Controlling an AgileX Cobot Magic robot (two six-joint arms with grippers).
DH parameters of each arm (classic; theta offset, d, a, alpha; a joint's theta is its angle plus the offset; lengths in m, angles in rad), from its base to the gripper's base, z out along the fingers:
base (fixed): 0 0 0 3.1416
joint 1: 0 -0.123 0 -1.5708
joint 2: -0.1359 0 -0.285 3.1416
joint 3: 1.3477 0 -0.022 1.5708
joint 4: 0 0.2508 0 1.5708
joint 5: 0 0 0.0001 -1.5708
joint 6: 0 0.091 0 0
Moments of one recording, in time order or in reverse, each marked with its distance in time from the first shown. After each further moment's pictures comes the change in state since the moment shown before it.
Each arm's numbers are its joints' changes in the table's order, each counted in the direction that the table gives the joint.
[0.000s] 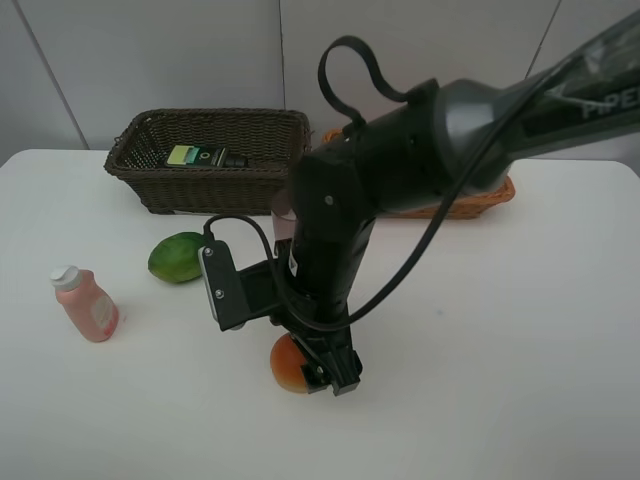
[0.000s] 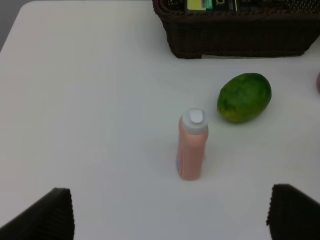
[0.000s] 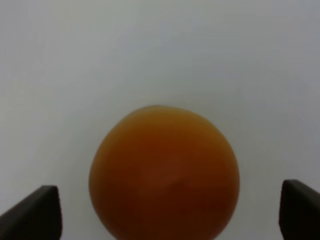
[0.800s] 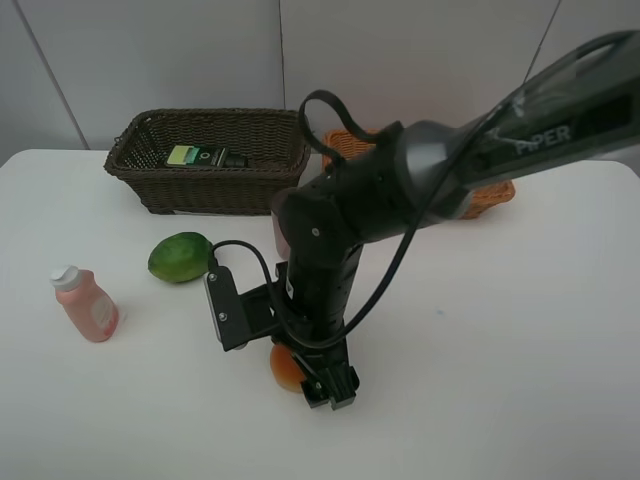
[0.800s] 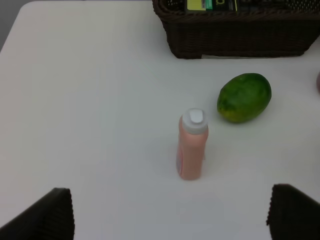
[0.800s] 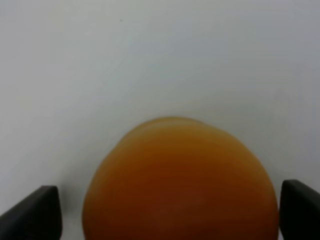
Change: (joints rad) left arm 0.000 0.000 0.000 0.000 0.000 0.000; right arm 0.000 -0.085 0.000 0.000 0.037 0.000
